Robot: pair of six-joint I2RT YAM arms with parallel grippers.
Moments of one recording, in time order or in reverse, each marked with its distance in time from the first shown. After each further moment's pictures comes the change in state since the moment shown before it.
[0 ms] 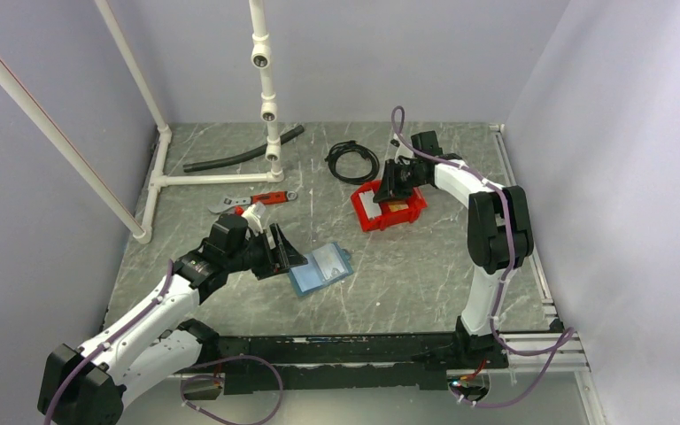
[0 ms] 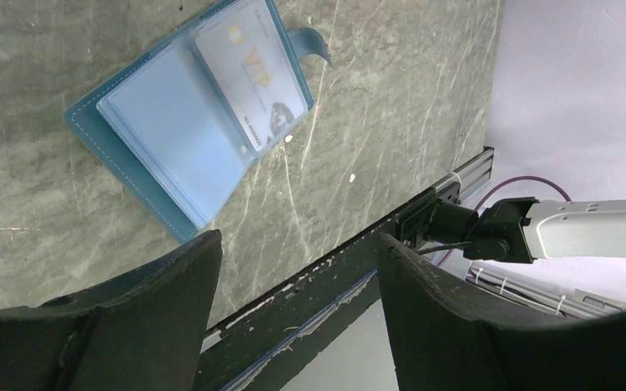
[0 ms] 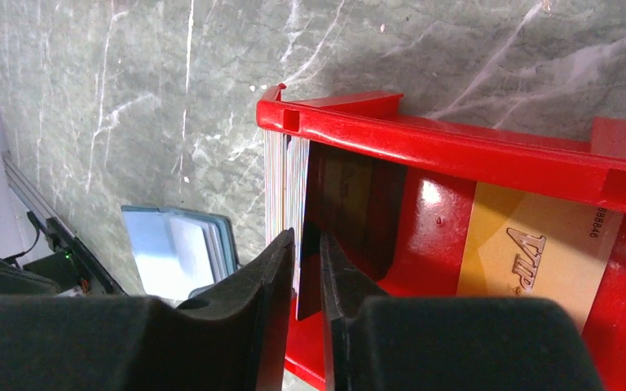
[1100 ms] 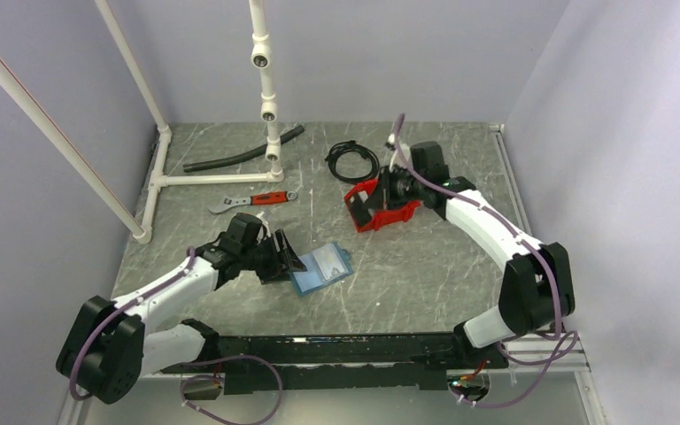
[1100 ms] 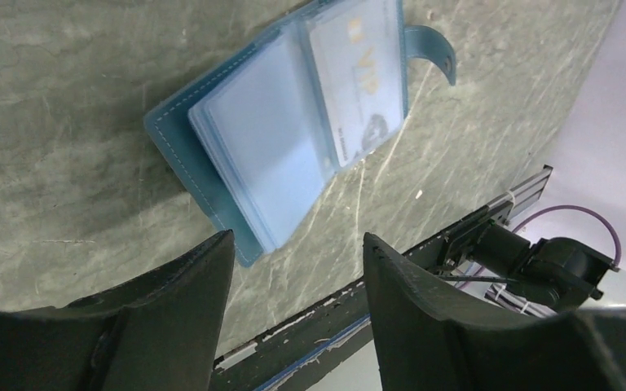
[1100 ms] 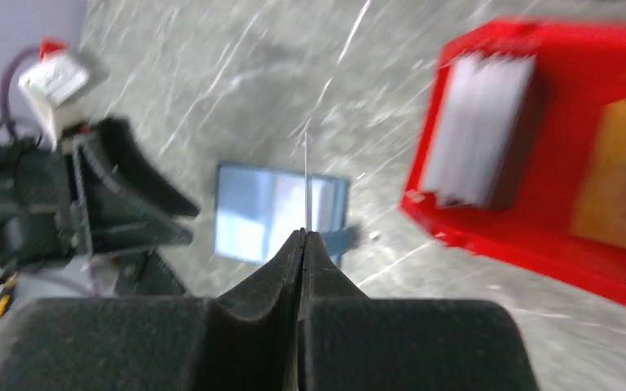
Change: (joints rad) left arm 0.014 0.231 -0.023 0.057 -0.014 -0.009; right arm 0.137 -0.465 -0.226 0.084 0.097 0.055
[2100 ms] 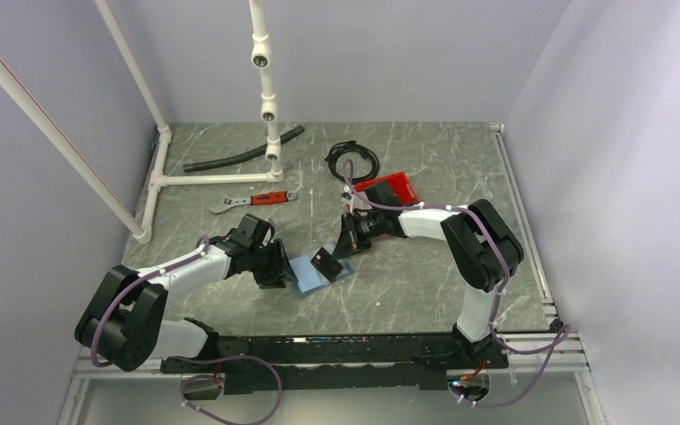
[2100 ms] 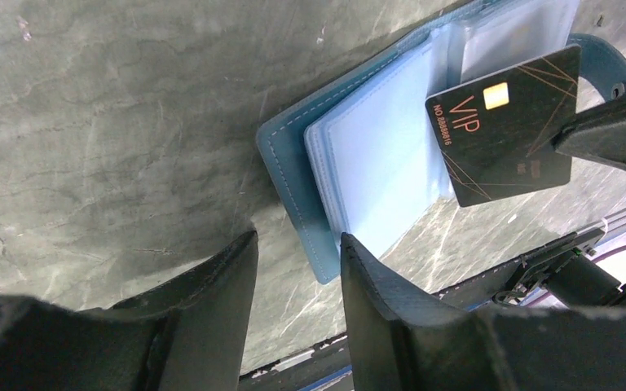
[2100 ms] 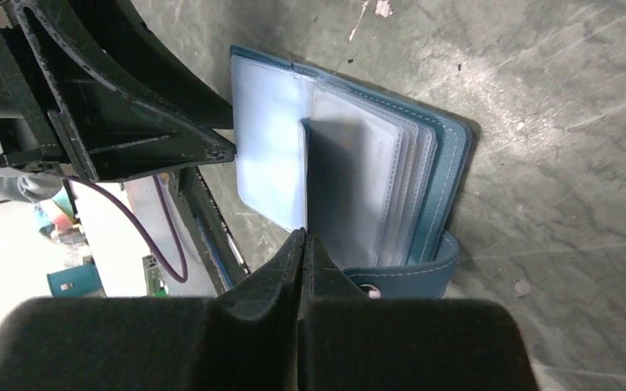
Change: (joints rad) left arm 0.003 0.200 0.042 -0.082 -0.076 0.070; right arm 0.203 0.377 -0.180 0.298 -0.319 0.166
